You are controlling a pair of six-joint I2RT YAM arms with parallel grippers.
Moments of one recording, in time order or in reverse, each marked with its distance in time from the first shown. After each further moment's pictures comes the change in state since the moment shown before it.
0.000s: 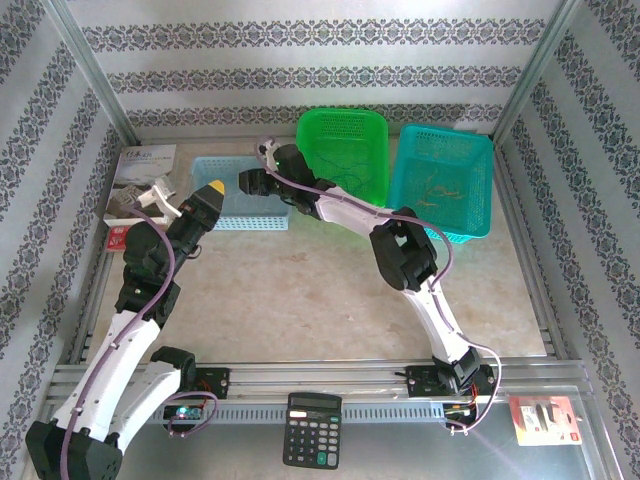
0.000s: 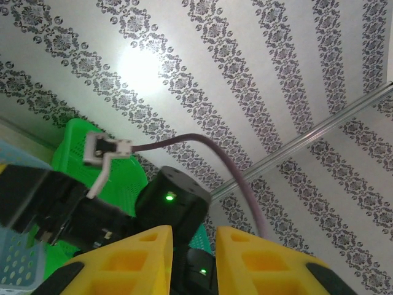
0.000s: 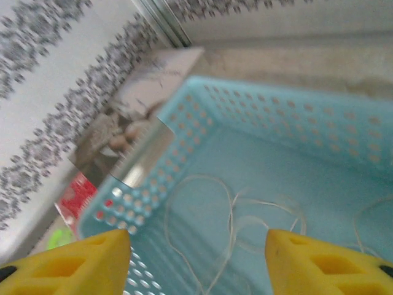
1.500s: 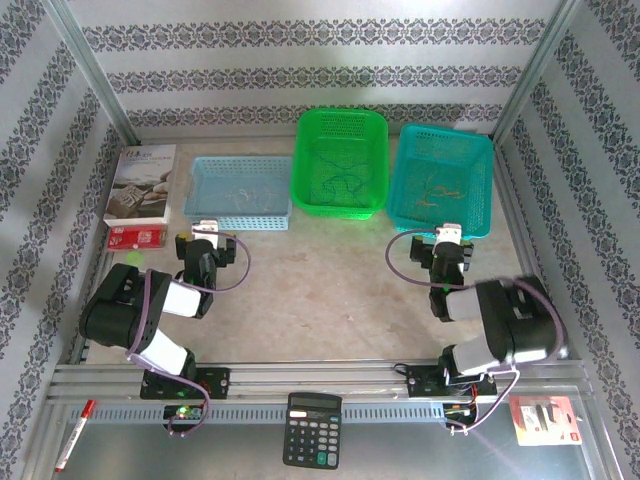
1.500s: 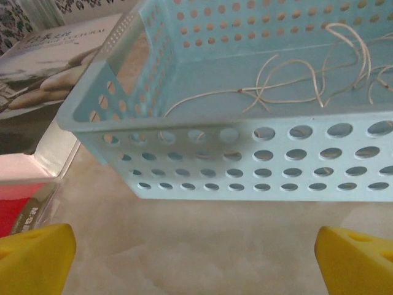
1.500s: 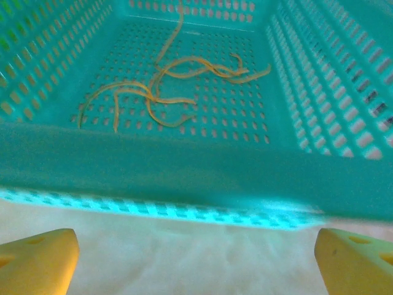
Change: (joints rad) left arm 0.044 0.799 -0.389 0.703 -0.560 1.021; right arm -0.608 -0.846 -1.739 0.890 0.541 -0.462
